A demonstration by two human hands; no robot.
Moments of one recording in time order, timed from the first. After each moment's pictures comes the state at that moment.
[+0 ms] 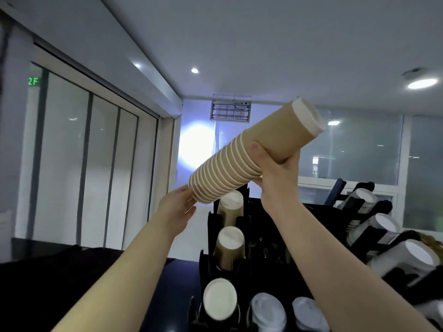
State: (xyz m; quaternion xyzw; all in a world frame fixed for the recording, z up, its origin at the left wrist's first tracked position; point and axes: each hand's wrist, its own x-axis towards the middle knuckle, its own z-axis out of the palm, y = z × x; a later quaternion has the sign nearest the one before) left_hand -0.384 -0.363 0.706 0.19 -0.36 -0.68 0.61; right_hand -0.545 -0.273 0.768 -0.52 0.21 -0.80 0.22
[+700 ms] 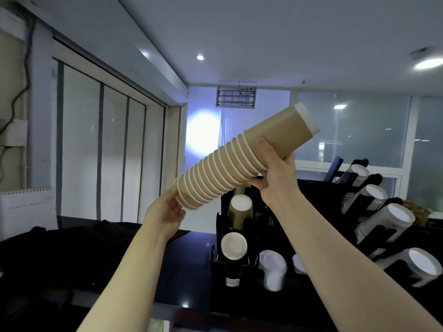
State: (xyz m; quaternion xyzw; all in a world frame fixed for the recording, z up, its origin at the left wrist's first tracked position) left_hand -0.316 -0.292 0.640 0.20 -0.34 -0.66 0.64; right_hand -0.519 -0.214 0.724 -0.47 0.21 -0.78 0.36
